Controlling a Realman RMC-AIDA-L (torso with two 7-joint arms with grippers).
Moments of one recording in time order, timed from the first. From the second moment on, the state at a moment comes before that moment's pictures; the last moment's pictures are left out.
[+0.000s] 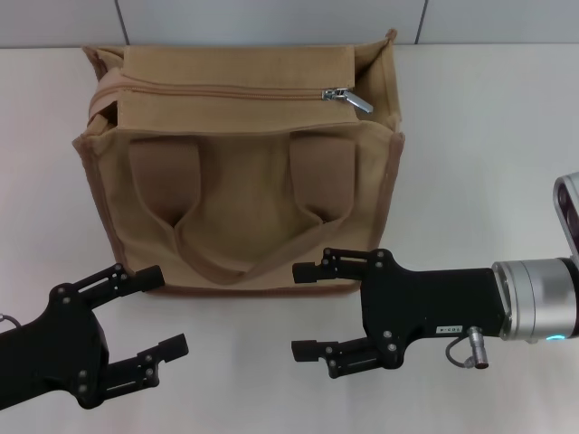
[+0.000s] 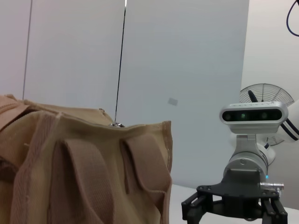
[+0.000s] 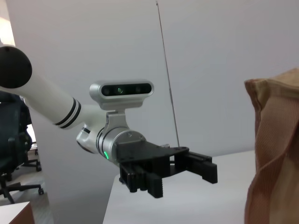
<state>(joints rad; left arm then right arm) -0.18 -2.05 0.74 0.52 1.77 1.88 -0.87 0.55 2.09 -1.15 -0.33 -1.62 -1.63 0.93</state>
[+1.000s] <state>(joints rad) -0.18 -2.06 0.74 0.52 1.77 1.87 -0.87 0.56 2.09 -1.15 -0.33 -1.61 -1.62 0.93</state>
